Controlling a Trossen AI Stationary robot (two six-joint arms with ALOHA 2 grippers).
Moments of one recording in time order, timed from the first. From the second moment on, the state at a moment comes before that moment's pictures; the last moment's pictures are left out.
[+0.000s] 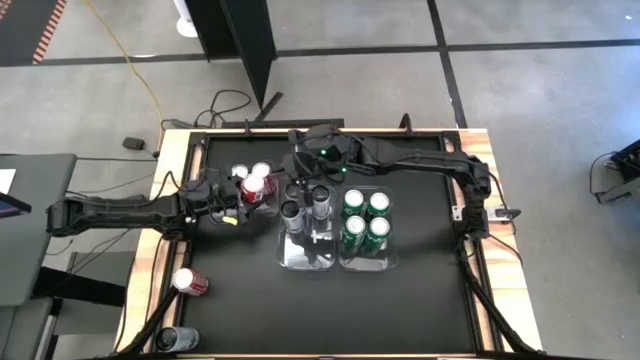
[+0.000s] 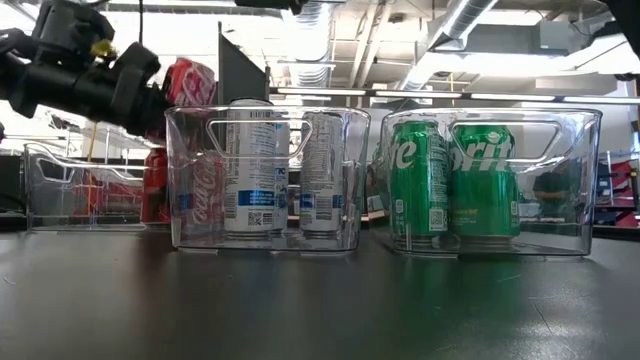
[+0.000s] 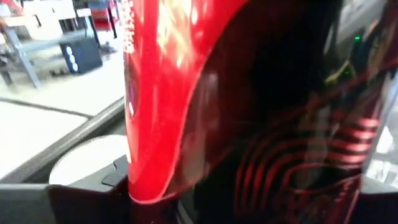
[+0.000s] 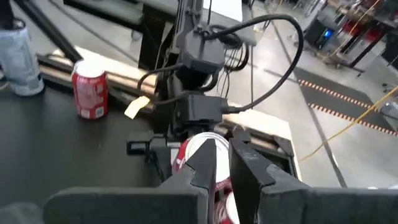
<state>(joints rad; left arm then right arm) 0.26 0.64 0.11 0.44 -0.14 0.06 -0.11 1.93 1.94 -0.35 -0.10 -0.39</state>
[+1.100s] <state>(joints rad) 0.02 0.36 0.10 0.30 -1.00 0.05 -0.16 1.94 1.94 -0.55 -0.10 -0.44</state>
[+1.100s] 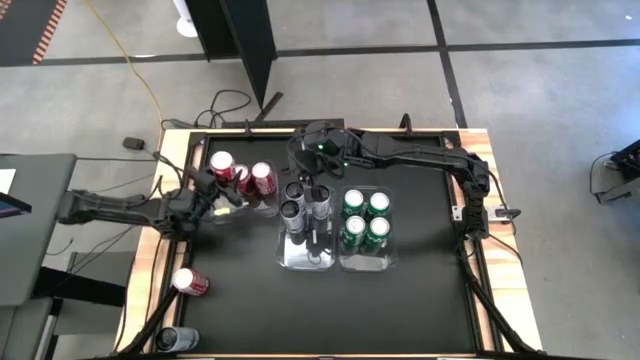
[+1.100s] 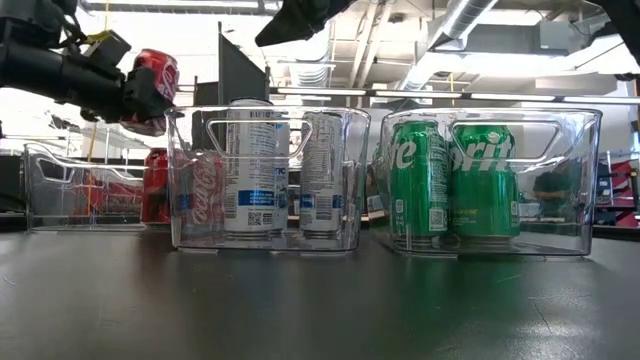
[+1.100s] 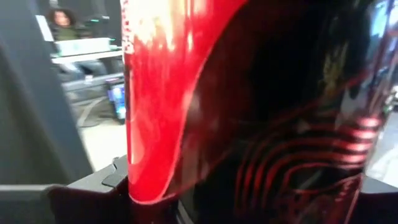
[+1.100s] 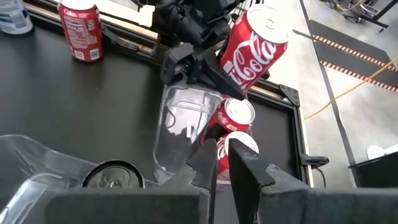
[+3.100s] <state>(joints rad) 0.04 0.01 0.08 -0.08 -0.42 0.09 -0.07 2.03 1.94 -0.34 -0.19 -0.48</state>
